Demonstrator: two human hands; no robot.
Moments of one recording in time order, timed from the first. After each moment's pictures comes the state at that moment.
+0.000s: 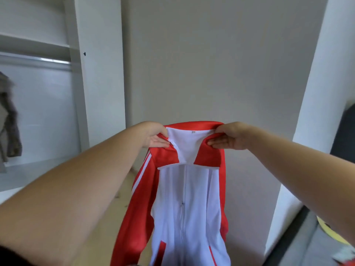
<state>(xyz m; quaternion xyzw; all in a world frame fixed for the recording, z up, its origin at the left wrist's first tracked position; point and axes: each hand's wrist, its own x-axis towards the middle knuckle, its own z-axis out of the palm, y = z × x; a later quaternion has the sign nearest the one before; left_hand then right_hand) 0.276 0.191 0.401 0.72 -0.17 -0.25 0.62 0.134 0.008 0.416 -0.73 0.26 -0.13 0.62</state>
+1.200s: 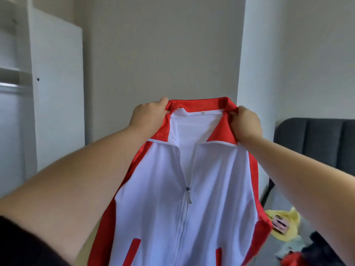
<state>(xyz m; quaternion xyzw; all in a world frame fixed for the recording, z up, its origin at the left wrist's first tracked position) 0.189 0.128 0.500 0.71 -0.45 0.50 0.23 0.000 -0.061 0.490 -0.77 0.33 -0.55 0.06</state>
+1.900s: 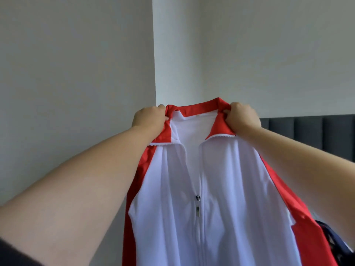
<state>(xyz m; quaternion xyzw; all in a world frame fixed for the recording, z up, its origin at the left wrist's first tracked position) 0.007 -0.002 0.528 0.68 -0.57 0.40 0.24 -0.231 -0.098 0.520 -0.73 0.47 -0.49 -0.08</state>
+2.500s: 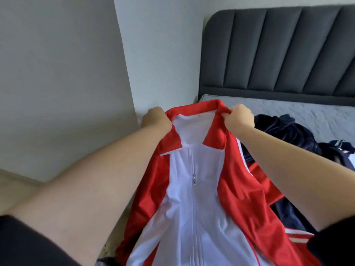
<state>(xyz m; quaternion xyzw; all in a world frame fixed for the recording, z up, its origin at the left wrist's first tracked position) 0.037 -0.209 0.236 0.85 -0.47 -0.01 0.24 -0.174 -0.293 0.228 -0.70 0.64 -0.29 0.11</state>
